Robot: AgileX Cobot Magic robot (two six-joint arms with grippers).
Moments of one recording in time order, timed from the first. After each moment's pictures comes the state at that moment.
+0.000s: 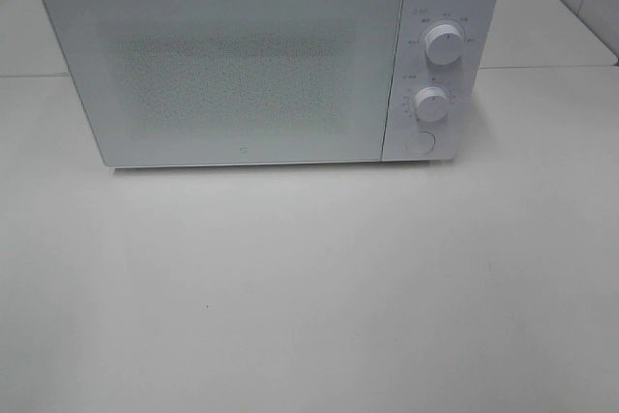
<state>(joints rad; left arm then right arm) 0.04 0.00 -0.50 -0.08 1.04 0.14 0.02 0.00 -0.49 0.00 0.97 -0.05</state>
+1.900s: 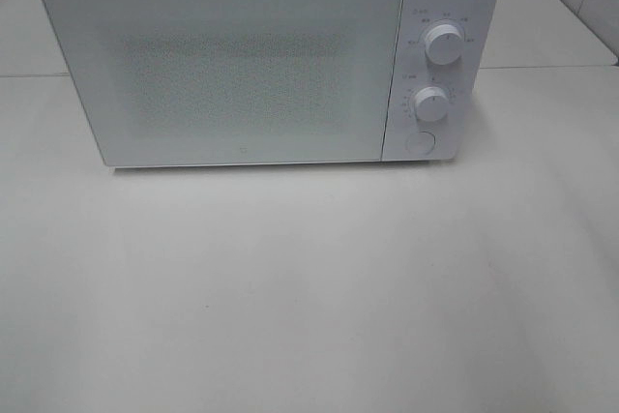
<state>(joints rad) 0.04 0.00 -0.50 -0.08 1.04 0.14 0.02 0.87 -0.21 -0.04 -0.68 -0.06</state>
